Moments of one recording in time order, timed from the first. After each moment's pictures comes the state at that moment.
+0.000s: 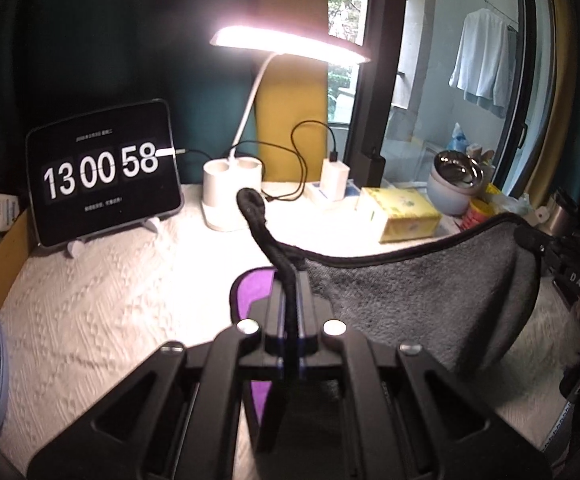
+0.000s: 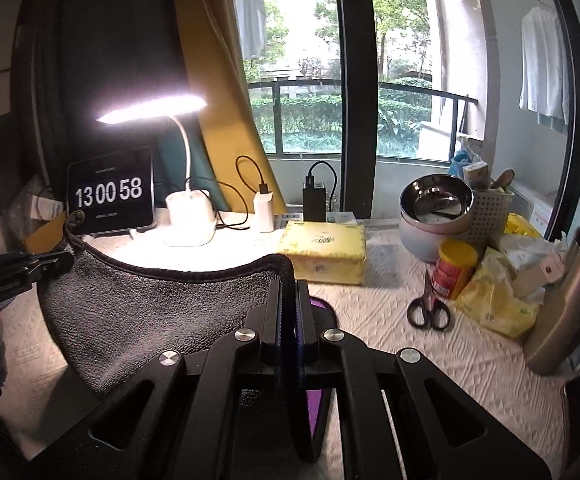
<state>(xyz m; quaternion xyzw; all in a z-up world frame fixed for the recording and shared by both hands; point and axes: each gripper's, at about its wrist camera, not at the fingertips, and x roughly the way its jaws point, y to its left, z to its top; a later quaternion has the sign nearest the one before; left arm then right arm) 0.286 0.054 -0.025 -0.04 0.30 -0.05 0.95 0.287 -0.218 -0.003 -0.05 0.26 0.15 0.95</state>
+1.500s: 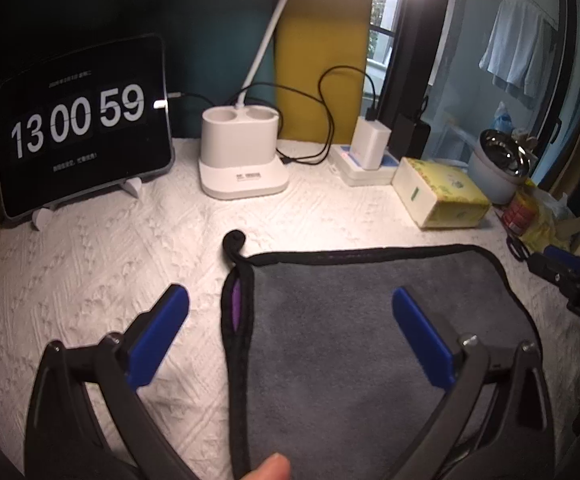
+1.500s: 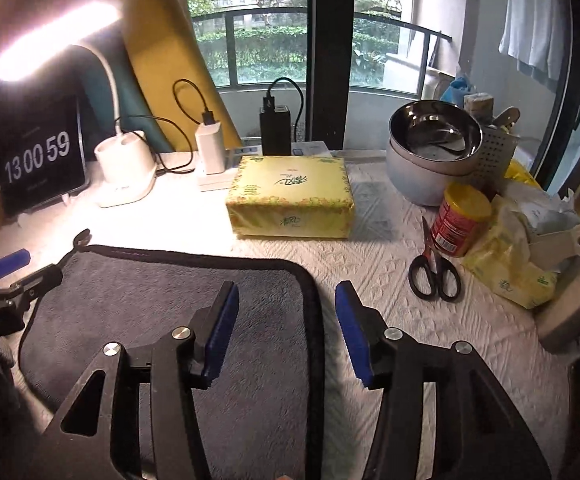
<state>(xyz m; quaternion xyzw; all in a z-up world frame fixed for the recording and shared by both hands) 0.345 0.052 -0.074 -0.07 0.36 -0.02 0.93 0.336 -0.200 -0.035 -0.05 0.38 0.07 0.92</state>
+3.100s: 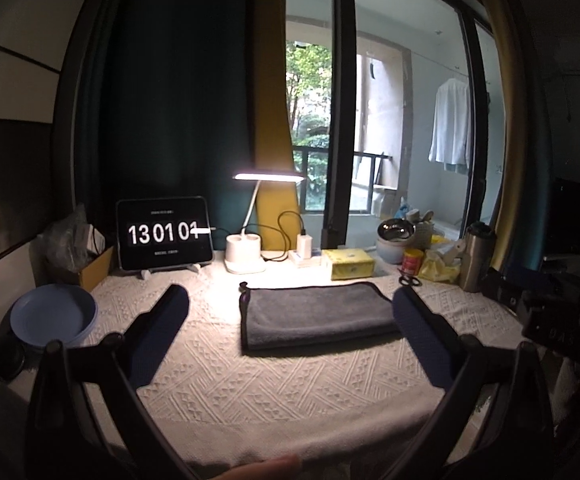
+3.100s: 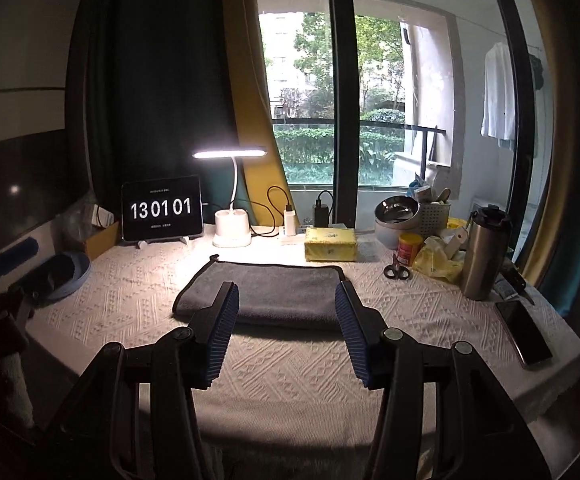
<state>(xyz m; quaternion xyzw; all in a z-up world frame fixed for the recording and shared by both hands) 0.000 0.015 0.038 -0.03 0.12 -0.03 0.99 0.019 -0.193 0.059 -0.04 0.20 0.11 0.97</state>
